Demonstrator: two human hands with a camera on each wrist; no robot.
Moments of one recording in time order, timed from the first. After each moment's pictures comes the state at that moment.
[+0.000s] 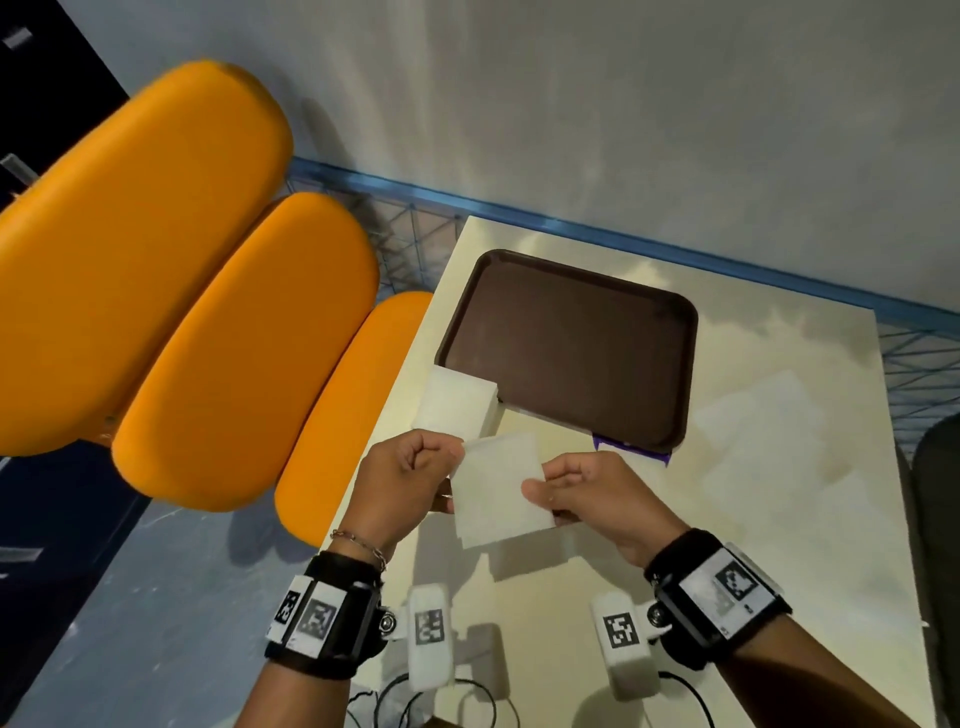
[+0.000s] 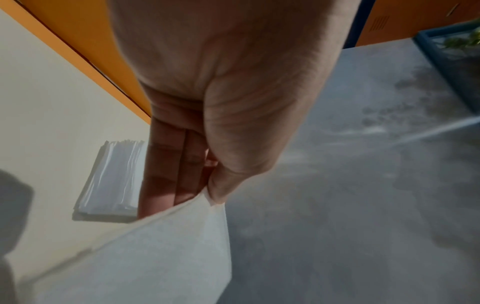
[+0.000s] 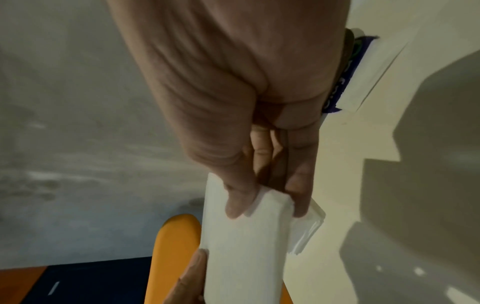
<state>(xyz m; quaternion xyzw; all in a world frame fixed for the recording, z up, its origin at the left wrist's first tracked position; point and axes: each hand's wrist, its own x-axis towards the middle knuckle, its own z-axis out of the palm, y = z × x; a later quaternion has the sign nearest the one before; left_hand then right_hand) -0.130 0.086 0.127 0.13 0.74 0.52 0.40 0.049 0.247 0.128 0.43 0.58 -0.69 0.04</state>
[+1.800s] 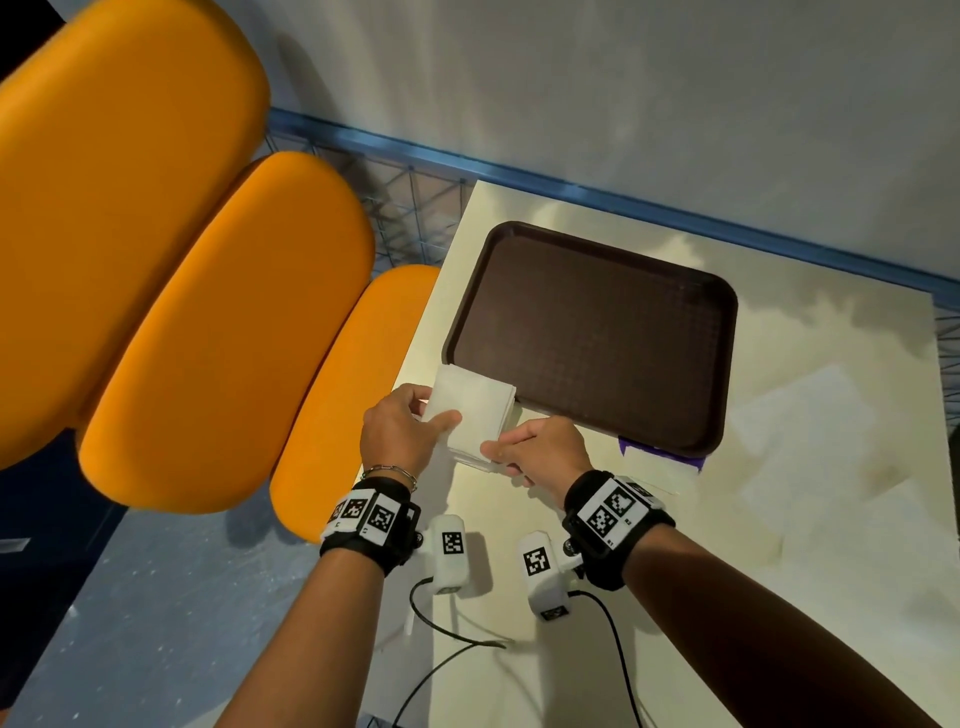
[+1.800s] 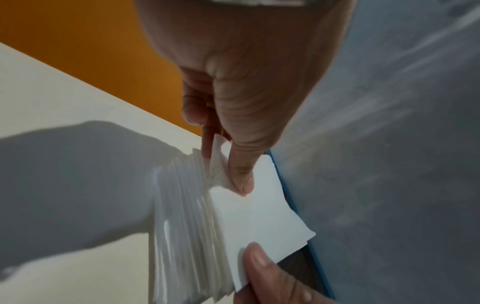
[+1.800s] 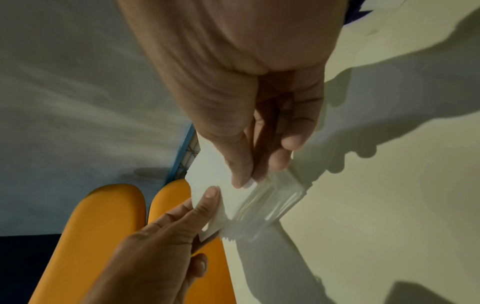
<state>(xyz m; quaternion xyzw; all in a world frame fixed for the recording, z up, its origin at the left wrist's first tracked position) -0.215 0.145 0.014 0.16 0.90 0.32 0.23 -0.062 0.265 0.010 0.55 0.58 -0.59 0.06</state>
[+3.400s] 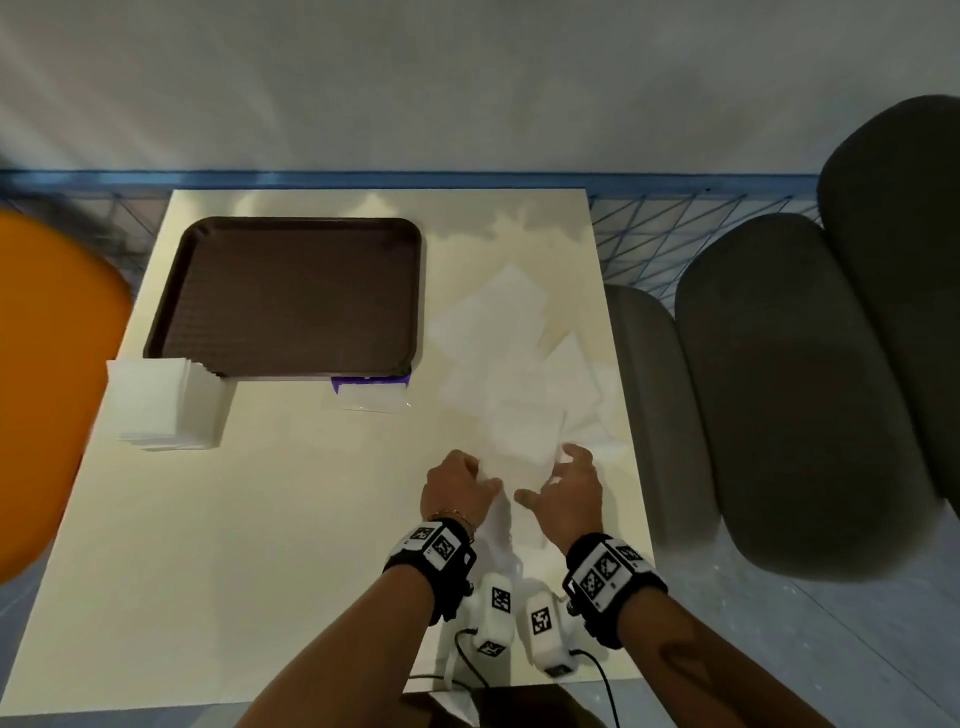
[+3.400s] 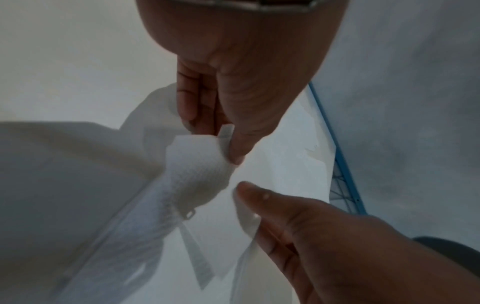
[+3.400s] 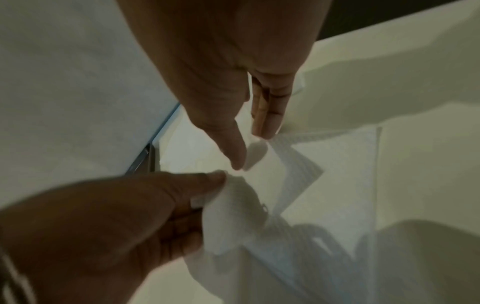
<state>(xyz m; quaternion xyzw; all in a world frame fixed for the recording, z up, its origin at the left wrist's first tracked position) 0.219 0.265 -0.023 0.29 0.85 0.16 0.42 0.369 0.308 -0.009 0.70 0.53 -0.47 -0.11</state>
